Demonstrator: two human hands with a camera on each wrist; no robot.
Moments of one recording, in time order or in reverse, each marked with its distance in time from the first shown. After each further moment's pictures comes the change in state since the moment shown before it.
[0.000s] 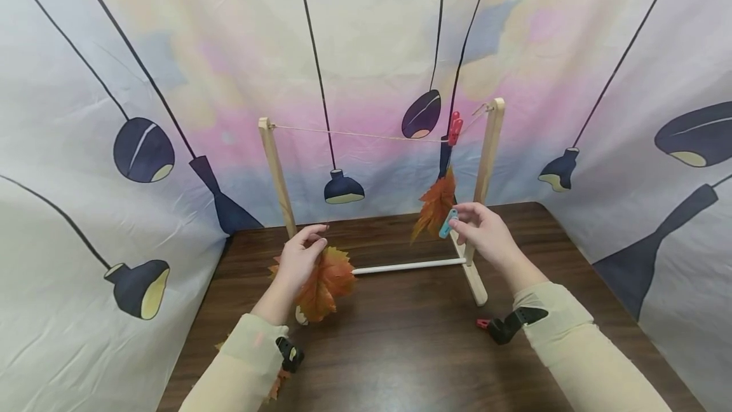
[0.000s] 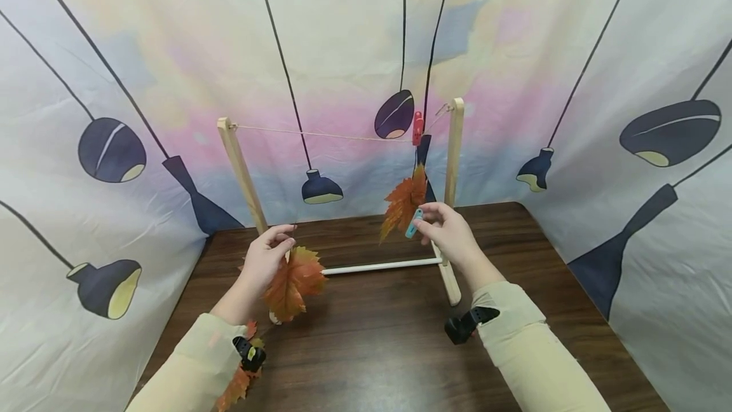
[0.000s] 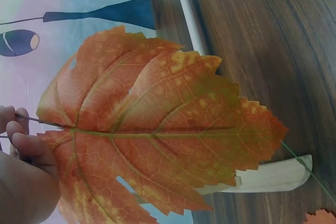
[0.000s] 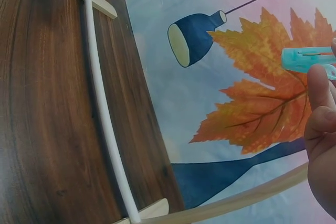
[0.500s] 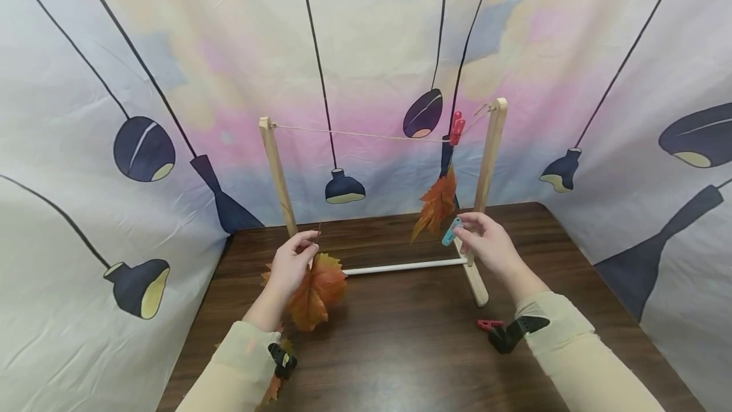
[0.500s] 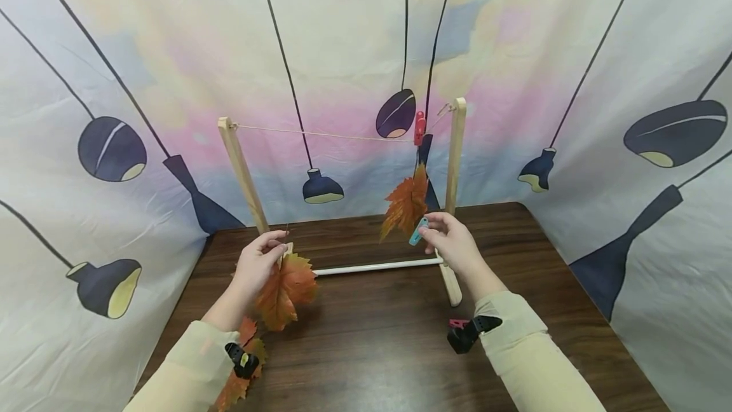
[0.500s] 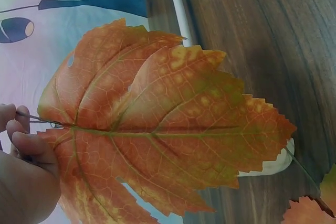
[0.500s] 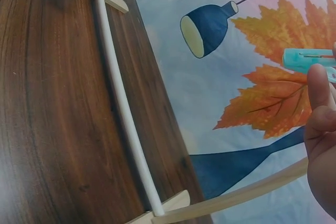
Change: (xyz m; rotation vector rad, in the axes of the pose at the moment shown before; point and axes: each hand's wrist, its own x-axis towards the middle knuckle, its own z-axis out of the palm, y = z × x) left_hand -0.004 -0.013 -0.011 0.019 0.033 -0.025; right_hand -0.007 0.017 0.006 0.022 0.008 0.014
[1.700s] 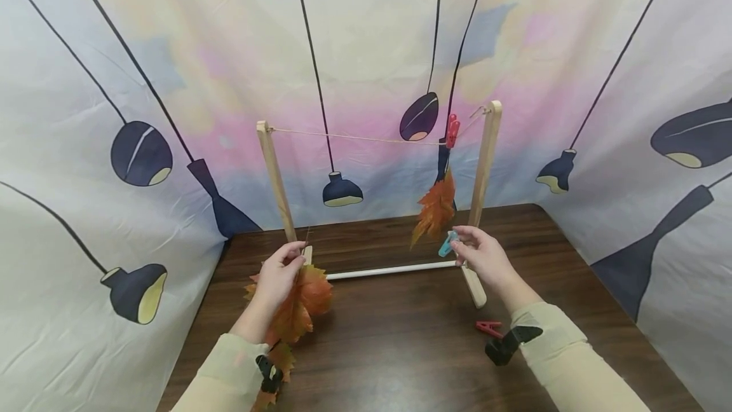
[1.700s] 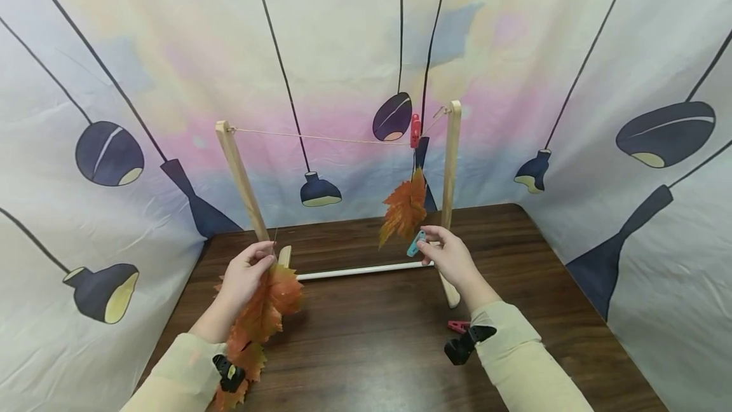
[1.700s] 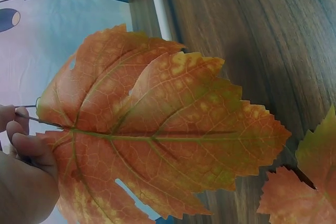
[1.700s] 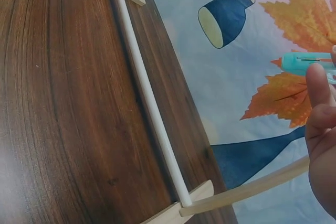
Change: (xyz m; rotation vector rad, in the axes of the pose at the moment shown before) left_hand -0.007 -0.019 -0.016 0.130 0.011 0.025; right_hand -0.009 0.022 0.009 0.060 -0.016 0.061
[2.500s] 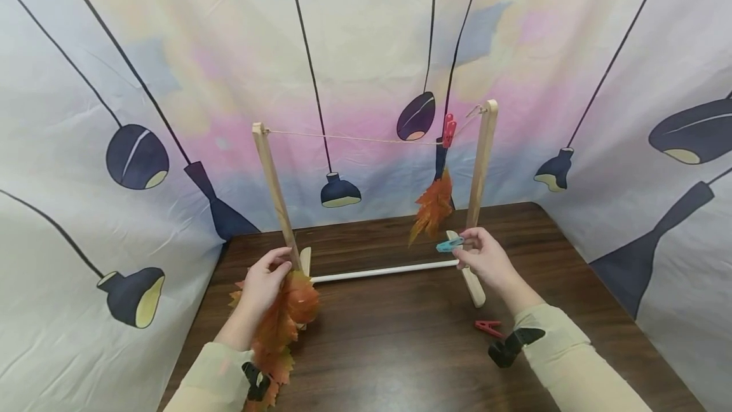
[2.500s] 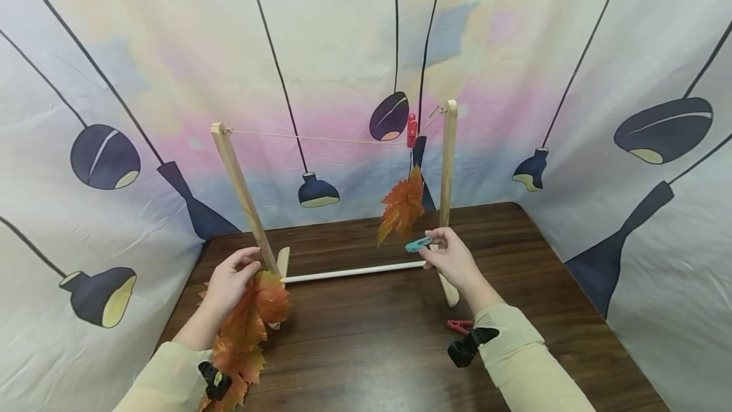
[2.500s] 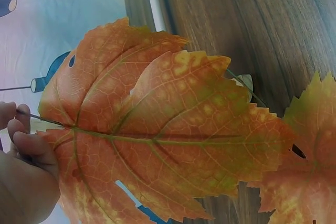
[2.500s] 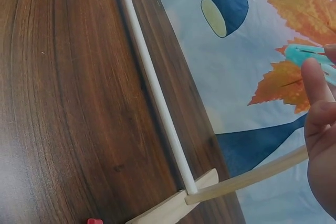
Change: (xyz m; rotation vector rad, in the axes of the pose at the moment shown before) left_hand -0.004 -0.011 -0.018 0.087 0.025 0.014; right_hand -0.001 0.012 -0.004 0.077 0.006 -0.006
